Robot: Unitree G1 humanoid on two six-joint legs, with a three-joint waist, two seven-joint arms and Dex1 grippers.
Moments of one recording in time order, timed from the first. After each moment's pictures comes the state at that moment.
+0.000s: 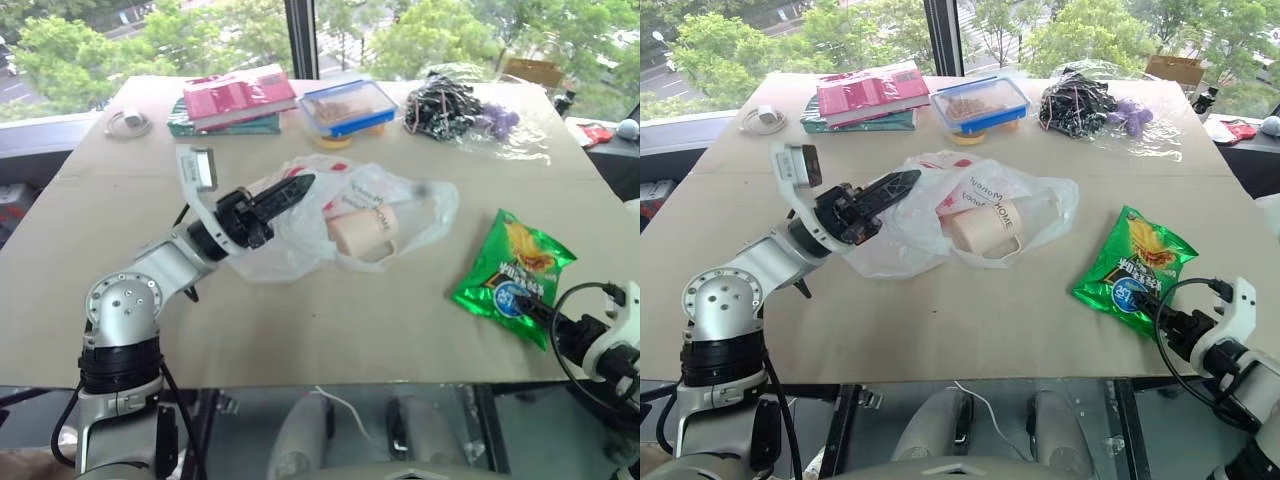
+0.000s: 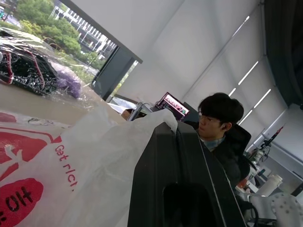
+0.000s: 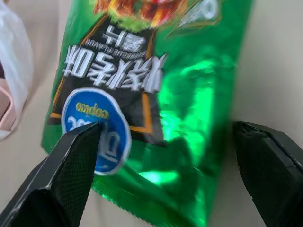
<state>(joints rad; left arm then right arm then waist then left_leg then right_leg) -0.43 0.57 0.27 -0.20 -1.31 0.86 -0.61 -0.06 -0.26 -0.89 -0.57 0.64 1.58 0.45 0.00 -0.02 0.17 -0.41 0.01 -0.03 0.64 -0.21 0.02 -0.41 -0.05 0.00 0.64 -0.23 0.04</state>
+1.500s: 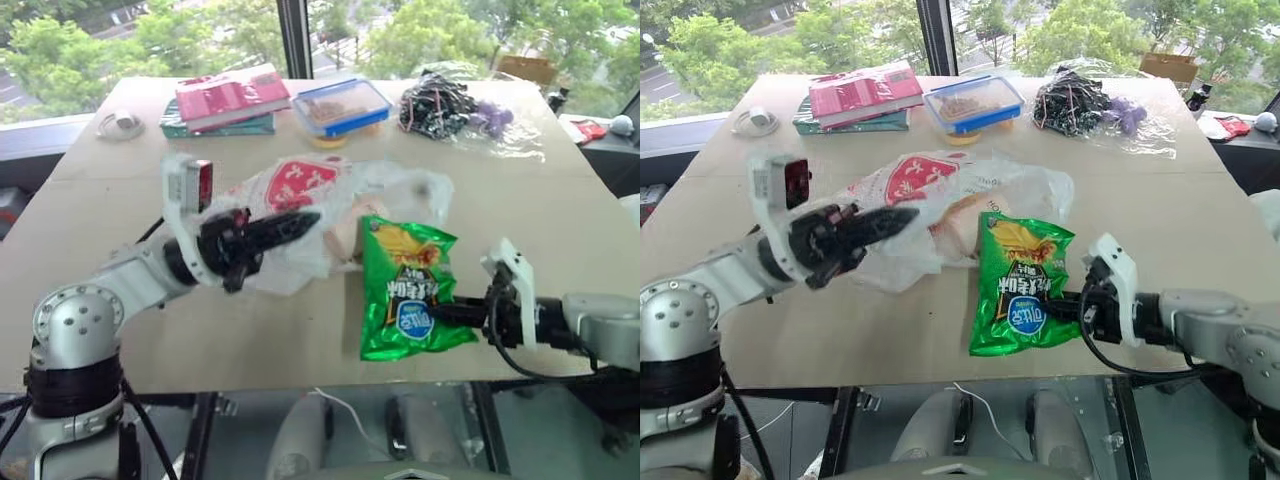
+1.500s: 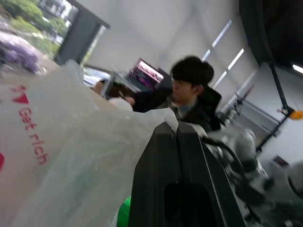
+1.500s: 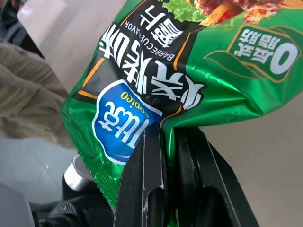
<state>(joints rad) -0.34 0.73 0.30 -0.35 -1.42 0.99 -0.74 -0.21 -0.78 -0.19 -0.61 1.20 1.30 0.46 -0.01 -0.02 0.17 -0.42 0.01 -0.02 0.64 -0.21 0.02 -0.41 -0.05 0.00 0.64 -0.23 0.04</state>
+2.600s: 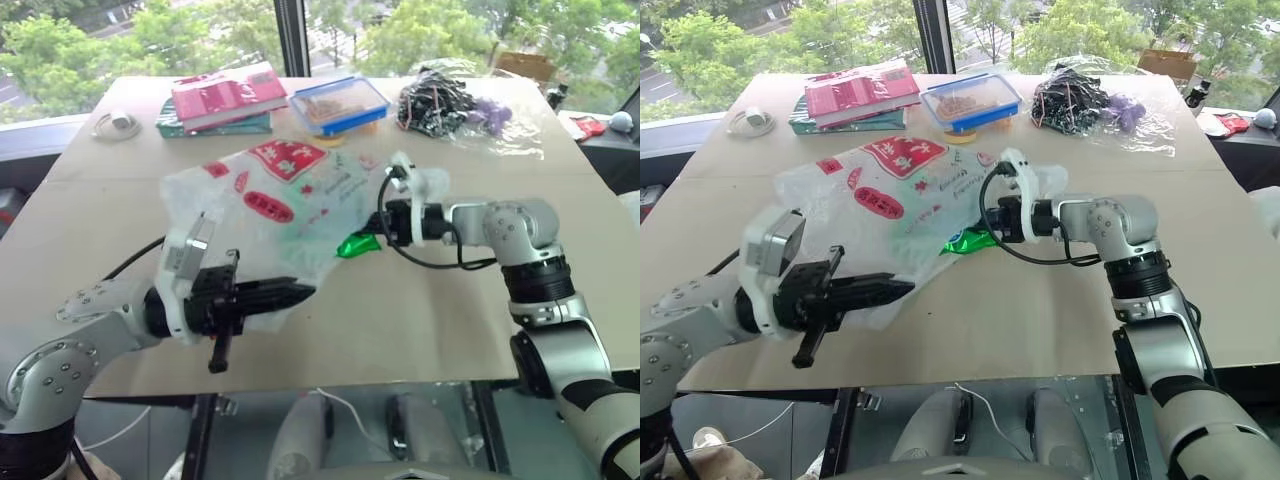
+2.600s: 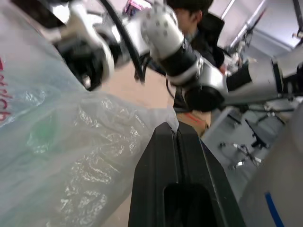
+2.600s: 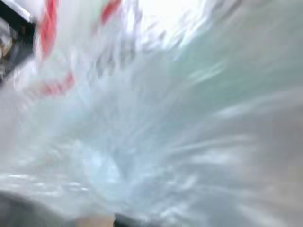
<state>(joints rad) -0.07 0.87 0.33 -0.57 -1.20 0.84 -0.94 -0.90 -0.25 0.06 0.18 0.74 1.20 0.65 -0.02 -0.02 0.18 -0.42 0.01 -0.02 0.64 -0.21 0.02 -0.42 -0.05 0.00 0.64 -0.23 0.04</state>
